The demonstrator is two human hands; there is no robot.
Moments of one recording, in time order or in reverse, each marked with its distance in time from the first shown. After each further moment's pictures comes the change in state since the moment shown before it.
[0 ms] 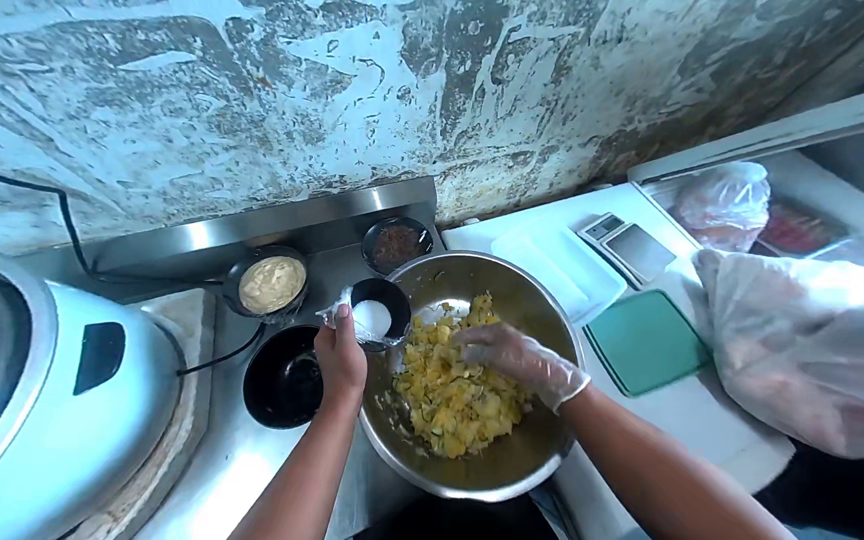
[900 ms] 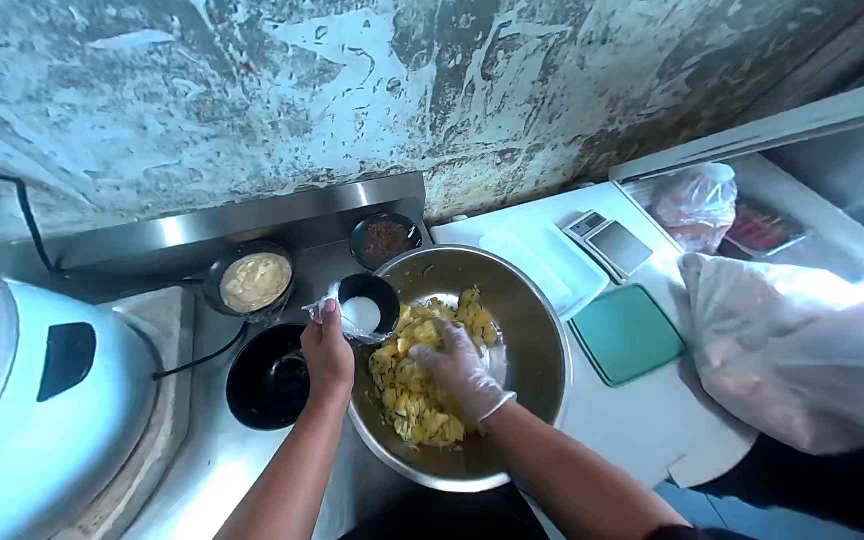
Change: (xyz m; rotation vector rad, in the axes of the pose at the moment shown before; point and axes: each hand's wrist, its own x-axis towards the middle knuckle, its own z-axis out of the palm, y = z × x) left_hand 0.006 -0.005 -0.001 -0.071 -0.023 -0.034; right_hand 0.039 0.016 0.089 -0.018 0.324 0.048
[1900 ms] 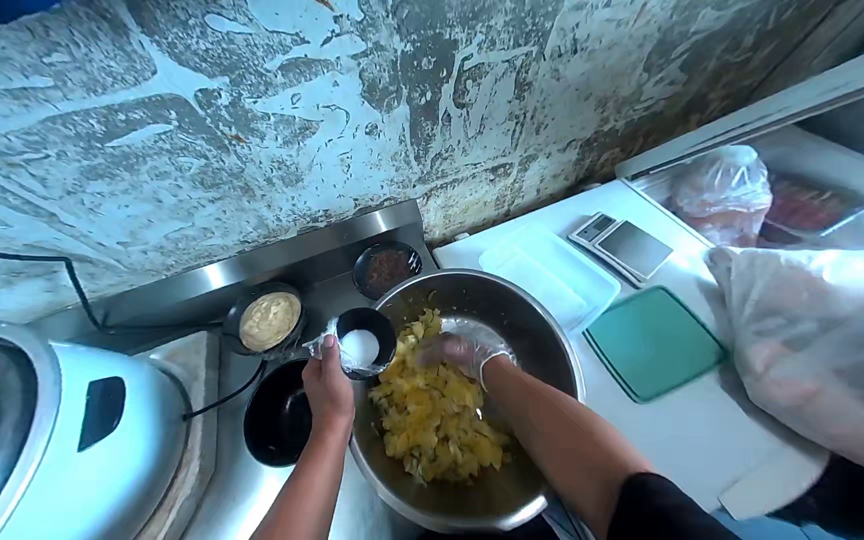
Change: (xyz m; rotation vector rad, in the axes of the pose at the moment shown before) left_hand 0.001 0.004 0.006 0.053 0.058 -0.006; right_hand 0.075 0.004 -0.032 0.210 -0.483 0.072
